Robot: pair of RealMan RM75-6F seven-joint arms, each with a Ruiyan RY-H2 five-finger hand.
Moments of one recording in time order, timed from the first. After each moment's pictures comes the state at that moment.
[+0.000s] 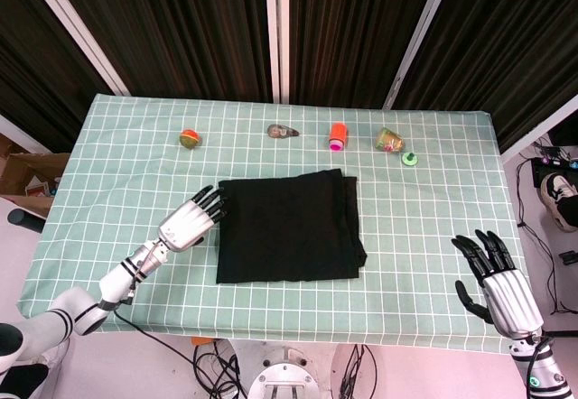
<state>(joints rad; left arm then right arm) -0.66 -1.64 0.03 -0.91 1.78 1.18 0.08 0.08 -1.19 -0.05 -1.56 -1.78 1.62 0.06</state>
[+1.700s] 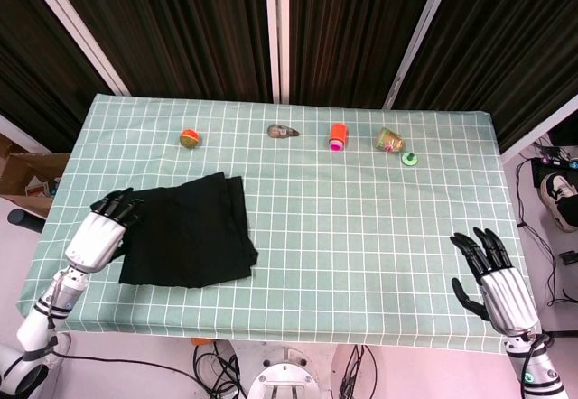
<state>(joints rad) -0.38 -1.39 0.08 -1.10 1.65 1.54 -0.05 0.07 -1.25 -0.03 -1.48 -1.78 1.64 0.11</state>
